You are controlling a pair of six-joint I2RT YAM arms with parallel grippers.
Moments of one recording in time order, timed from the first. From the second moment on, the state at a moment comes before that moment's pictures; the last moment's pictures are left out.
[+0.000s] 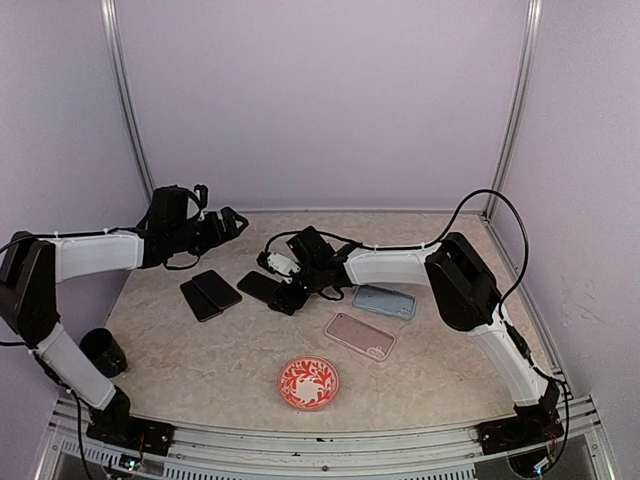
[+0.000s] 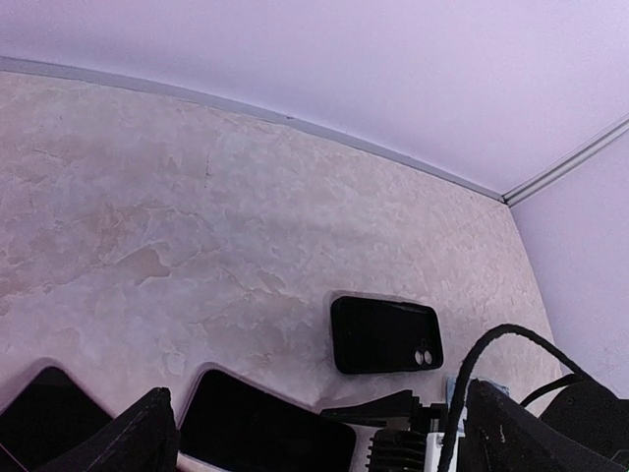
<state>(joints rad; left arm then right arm) -0.32 1.58 0.99 0.13 0.20 -0.55 0.88 2.50 1.98 -0.27 -0.19 -0.17</state>
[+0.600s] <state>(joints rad) -0.34 1.47 0.88 0.08 0.13 -0.56 0.89 2.44 1.81 -0.09 -0.15 -0.18</state>
